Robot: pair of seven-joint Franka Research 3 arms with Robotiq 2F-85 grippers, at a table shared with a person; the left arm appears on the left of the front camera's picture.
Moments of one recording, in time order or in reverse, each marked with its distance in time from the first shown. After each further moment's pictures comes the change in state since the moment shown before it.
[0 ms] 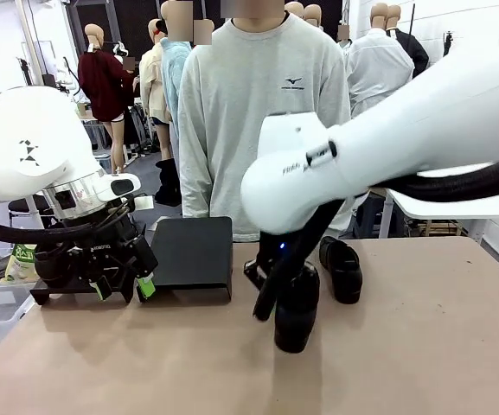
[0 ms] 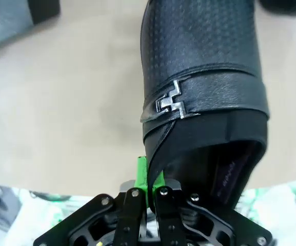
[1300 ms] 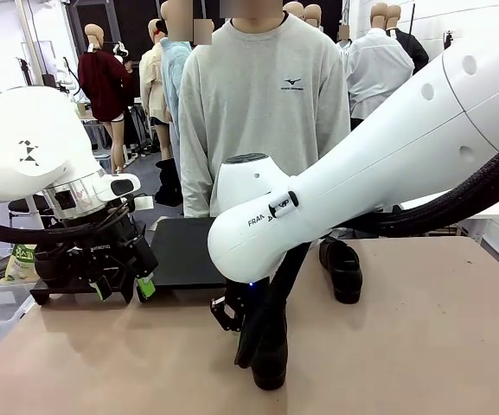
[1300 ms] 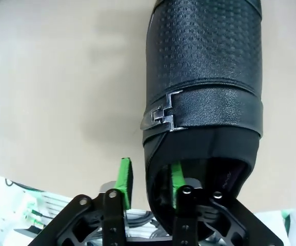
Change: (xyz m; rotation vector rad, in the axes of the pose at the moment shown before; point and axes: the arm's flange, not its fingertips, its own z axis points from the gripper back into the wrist) left arm 0.000 0.000 0.000 0.000 0.000 0.000; right arm -0.022 0.051 -0.053 -0.025 0.031 0.228
